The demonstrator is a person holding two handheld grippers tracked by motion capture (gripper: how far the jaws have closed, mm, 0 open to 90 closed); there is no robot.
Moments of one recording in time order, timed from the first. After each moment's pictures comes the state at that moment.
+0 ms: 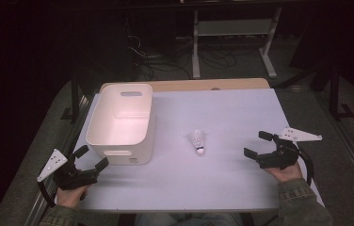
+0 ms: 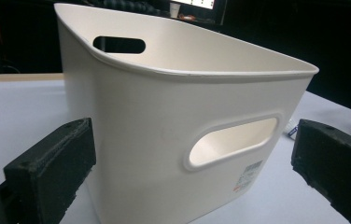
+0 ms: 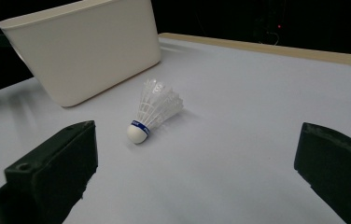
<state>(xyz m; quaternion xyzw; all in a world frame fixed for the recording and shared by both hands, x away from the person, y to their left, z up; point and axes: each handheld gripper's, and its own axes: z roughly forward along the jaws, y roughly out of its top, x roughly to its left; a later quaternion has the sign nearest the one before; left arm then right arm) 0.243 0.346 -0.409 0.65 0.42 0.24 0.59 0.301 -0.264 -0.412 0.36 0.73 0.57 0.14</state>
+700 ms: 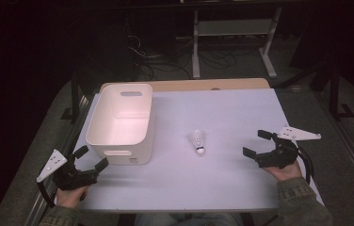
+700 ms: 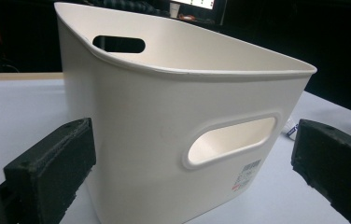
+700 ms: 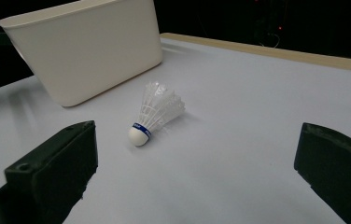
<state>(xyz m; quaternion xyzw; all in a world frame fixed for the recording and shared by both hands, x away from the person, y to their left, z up) 0.242 0.347 -0.409 0.64 0.42 0.24 0.59 0.301 -0.260 -0.407 0.36 0.73 0.56 0.14</state>
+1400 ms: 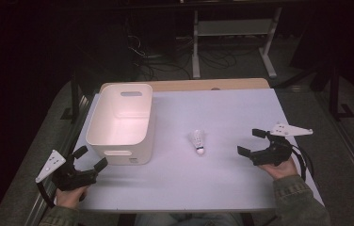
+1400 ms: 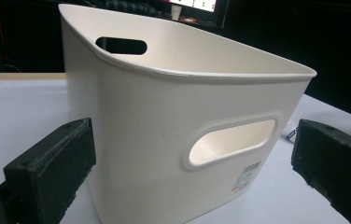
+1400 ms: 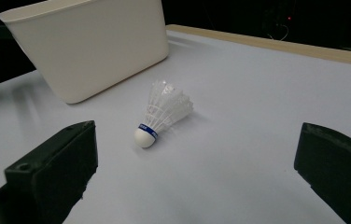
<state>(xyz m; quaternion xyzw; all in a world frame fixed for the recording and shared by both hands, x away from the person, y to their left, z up) 0.240 0.348 -0.409 0.64 0.42 0.24 0.59 0.310 -0.246 -0.403 0.35 0.74 0.55 0.13</state>
